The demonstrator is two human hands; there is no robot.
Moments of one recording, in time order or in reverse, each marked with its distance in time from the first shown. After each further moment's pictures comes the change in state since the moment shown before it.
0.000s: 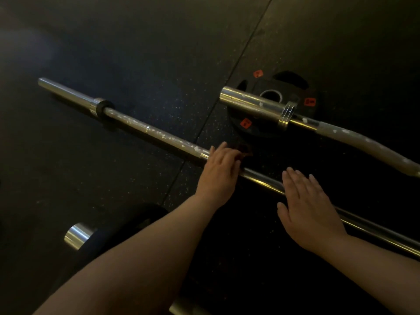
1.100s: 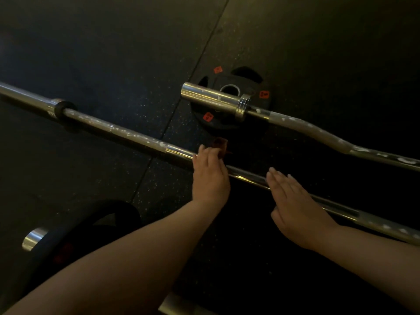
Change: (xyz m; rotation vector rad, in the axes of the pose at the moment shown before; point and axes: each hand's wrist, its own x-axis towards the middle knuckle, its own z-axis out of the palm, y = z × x) left_hand -0.023 0.077 0.034 -0.159 0.018 -0.291; right_hand -0.057 0.049 -0.012 0.148 -0.168 -0.078
